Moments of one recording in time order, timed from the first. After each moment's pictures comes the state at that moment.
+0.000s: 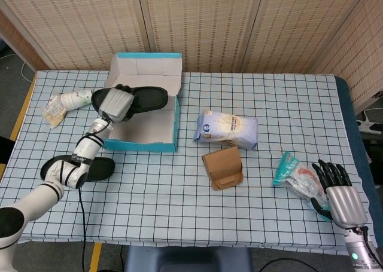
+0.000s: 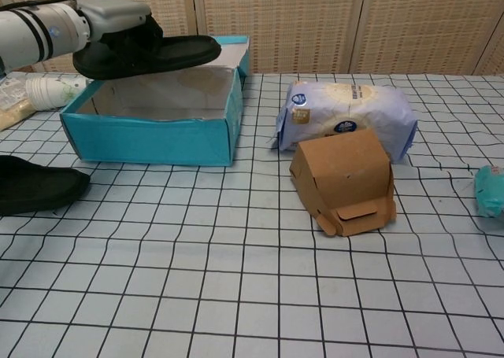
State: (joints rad) left arm -1.04 -1.63 -0.26 -0.70 1.37 0.69 -0.05; right arm 0.07 -1.15 0.02 -1.63 -1.52 1.44 -0.18
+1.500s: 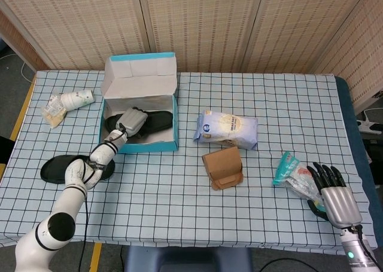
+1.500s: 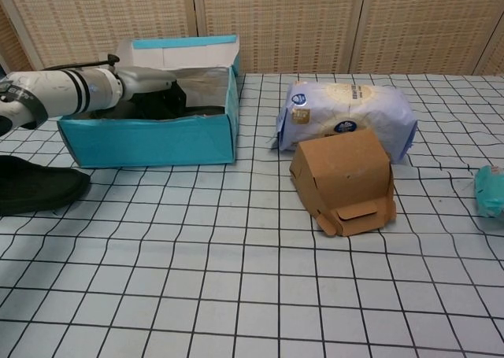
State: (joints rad) left arm -1.12 -1.92 0.04 -0.19 1.60 0.57 -0.72; right arm 0.08 -1.16 0.00 -1.62 -1.51 1.40 -0.20
